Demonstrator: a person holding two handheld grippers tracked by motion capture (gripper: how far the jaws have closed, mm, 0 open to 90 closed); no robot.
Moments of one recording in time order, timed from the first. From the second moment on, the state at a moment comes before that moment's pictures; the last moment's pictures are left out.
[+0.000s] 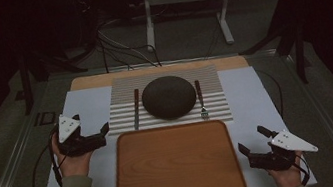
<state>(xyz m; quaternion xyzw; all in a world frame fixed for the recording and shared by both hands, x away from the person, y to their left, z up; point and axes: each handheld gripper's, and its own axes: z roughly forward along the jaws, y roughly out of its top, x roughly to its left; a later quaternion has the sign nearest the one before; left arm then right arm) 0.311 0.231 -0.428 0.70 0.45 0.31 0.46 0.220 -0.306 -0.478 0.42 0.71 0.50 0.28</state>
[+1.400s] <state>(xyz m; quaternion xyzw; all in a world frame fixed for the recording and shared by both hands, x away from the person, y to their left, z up) 0.369 0.191 -0.434 0.73 0.45 0.30 0.42 0.220 -0.306 -0.478 0.41 0.71 0.50 0.28</state>
